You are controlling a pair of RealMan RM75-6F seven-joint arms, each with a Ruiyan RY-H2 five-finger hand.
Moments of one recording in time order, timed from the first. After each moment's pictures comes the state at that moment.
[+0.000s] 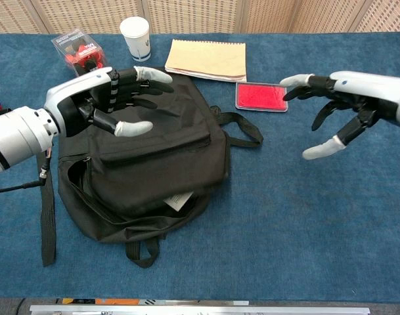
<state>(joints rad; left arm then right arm) -0.58 -1.29 -0.16 -1.87 1.45 0.81 -0.77 0.61 -0.88 0.07 -2.13 -1.08 0.75 0.20</state>
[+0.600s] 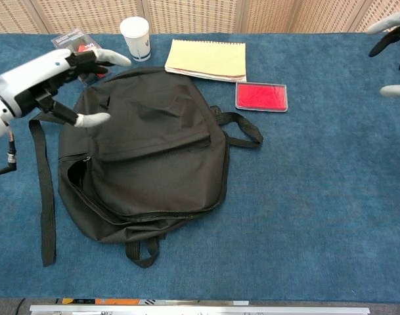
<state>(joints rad) -0.53 -1.19 -0.11 -1.77 1.50 1.01 -0.45 0.44 -0.84 0.08 -1.90 -1.29 1.03 0.22</state>
